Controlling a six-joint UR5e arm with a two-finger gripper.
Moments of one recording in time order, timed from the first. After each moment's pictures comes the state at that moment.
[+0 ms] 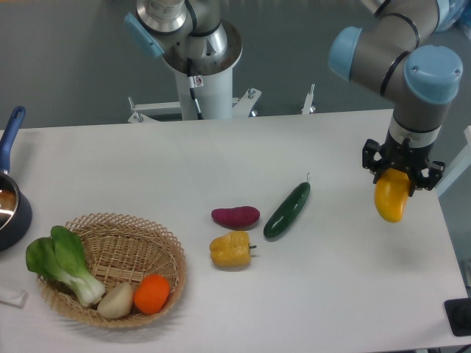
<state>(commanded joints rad) 2.81 -1.98 -1.46 -1.12 1.59 1.31</state>
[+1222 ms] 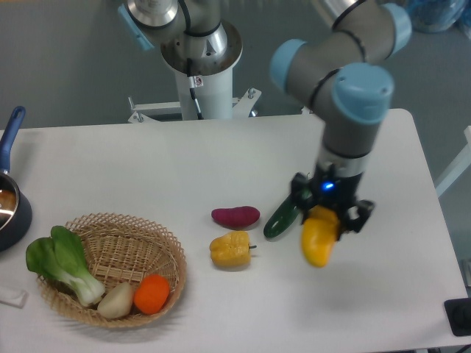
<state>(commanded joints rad) 2.45 -1.95 -1.50 -0.95 1.38 0.97</state>
